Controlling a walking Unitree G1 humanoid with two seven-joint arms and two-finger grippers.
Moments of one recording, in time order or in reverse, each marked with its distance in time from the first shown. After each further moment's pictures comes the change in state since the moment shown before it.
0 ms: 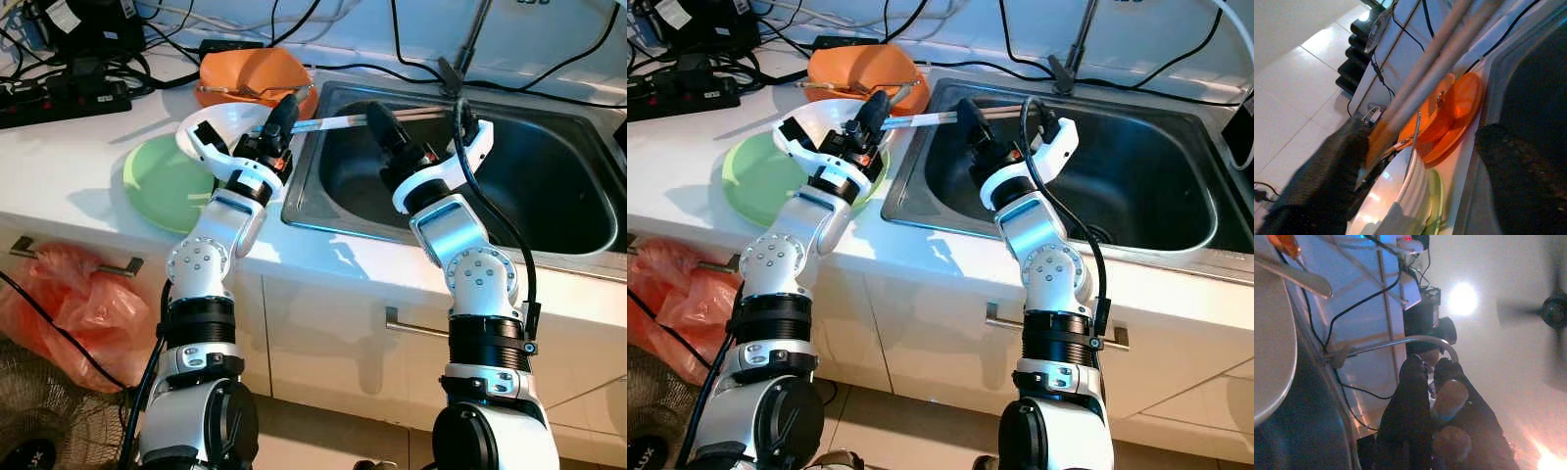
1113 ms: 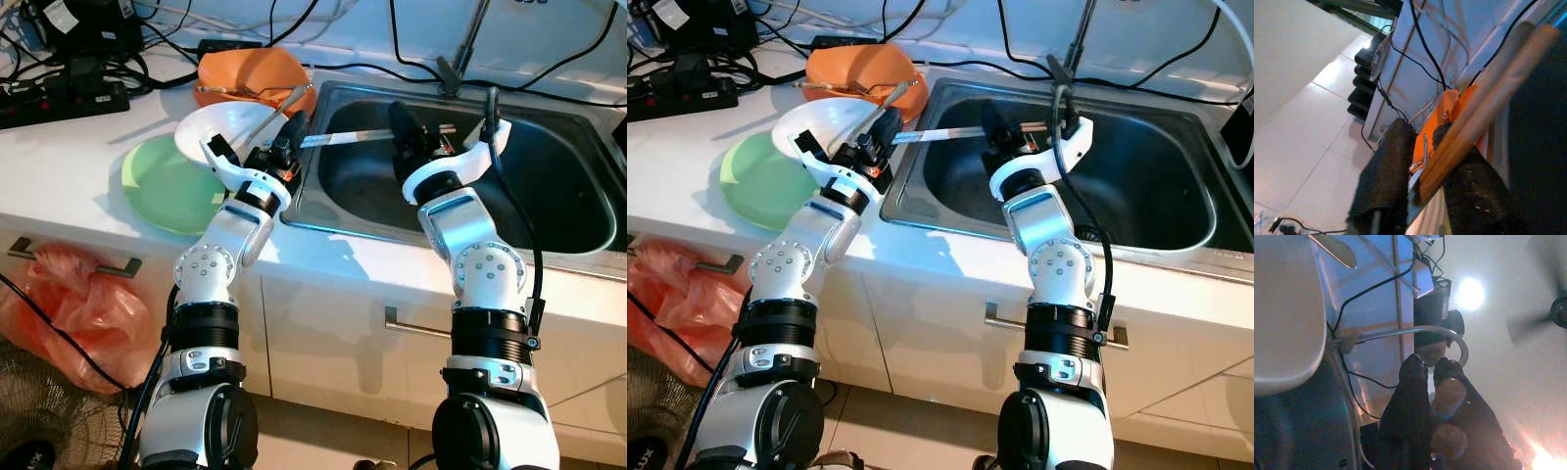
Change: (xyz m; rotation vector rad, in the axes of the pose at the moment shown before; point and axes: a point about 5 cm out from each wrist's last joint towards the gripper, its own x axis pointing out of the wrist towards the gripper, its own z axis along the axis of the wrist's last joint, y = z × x) left arm -0.004 0.014 -0.007 -0.036 0.011 0.040; right arm 0.004 0.001 0.013 0.167 -0.066 -0.007
